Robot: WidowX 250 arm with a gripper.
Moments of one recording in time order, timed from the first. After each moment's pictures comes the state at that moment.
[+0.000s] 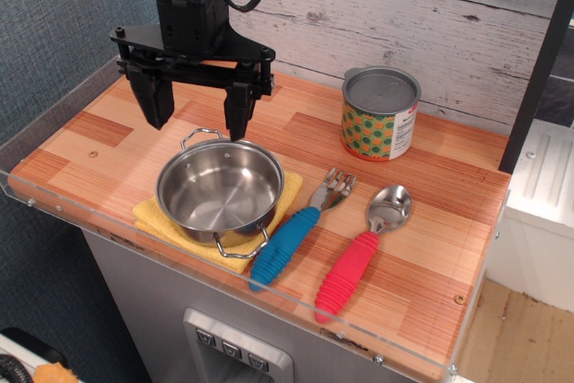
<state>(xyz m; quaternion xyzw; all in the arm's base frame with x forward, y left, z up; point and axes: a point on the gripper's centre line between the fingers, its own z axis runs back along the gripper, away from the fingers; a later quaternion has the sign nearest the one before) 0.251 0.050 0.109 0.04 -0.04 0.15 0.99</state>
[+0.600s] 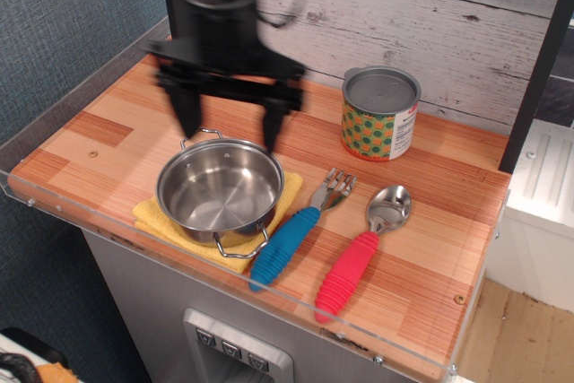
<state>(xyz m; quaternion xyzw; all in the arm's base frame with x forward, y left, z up) 0.258 0.012 0.100 0.03 -0.04 0.11 0.99</state>
